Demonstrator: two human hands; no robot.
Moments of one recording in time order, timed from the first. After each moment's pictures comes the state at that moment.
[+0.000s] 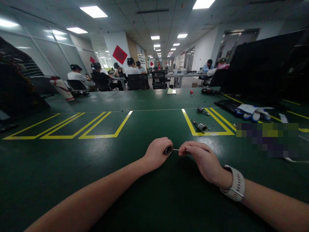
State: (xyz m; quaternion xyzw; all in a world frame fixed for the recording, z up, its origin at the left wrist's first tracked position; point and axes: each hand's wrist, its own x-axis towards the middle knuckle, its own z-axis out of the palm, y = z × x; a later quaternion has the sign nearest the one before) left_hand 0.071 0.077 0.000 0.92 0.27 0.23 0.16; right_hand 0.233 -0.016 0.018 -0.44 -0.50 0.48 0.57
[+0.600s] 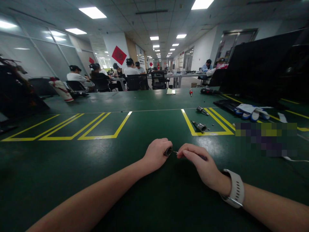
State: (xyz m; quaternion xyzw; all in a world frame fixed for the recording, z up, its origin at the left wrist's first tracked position) left_hand 0.071 0.076 0.001 0.93 0.28 0.21 0.11; right_hand 0.228 -0.023 0.020 -0.47 -0.57 0.39 0.54
